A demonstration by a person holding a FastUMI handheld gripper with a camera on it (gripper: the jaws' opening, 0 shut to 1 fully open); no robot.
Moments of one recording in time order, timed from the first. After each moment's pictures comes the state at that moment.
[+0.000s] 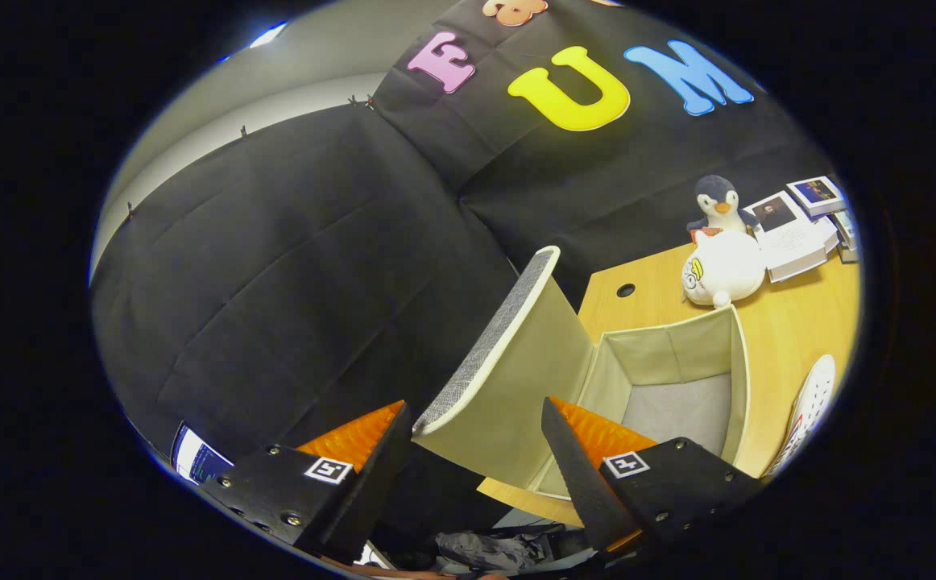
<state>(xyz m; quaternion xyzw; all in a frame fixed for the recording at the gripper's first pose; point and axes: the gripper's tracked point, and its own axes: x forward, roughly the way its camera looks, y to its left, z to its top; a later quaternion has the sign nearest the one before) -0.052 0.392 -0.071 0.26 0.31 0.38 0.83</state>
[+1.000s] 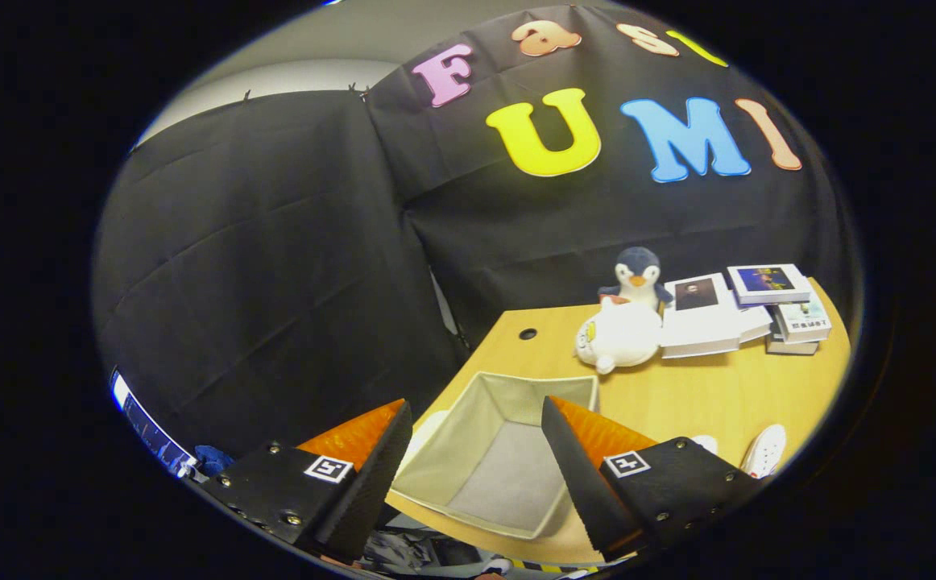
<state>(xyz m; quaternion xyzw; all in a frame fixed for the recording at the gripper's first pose) -0.004 0.245 -0.097 0.13 0.28 0.26 0.91</state>
